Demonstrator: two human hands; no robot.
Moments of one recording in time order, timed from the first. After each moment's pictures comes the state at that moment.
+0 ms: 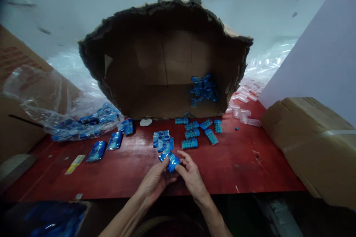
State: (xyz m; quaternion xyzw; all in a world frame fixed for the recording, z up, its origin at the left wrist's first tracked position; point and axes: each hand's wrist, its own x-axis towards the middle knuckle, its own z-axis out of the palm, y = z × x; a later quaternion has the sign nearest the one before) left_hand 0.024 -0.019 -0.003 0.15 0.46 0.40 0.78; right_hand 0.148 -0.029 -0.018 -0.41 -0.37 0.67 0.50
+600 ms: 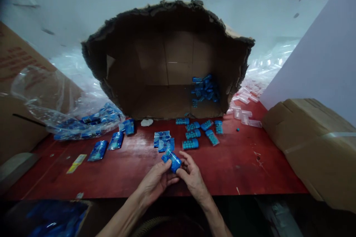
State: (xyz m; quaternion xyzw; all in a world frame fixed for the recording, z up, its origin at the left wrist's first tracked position) left_hand 0.020 -0.018 -0.001 0.16 0.42 0.38 0.81; right_hand 0.153 -0.030 -0.030 -0.42 -0.42 0.64 0.48
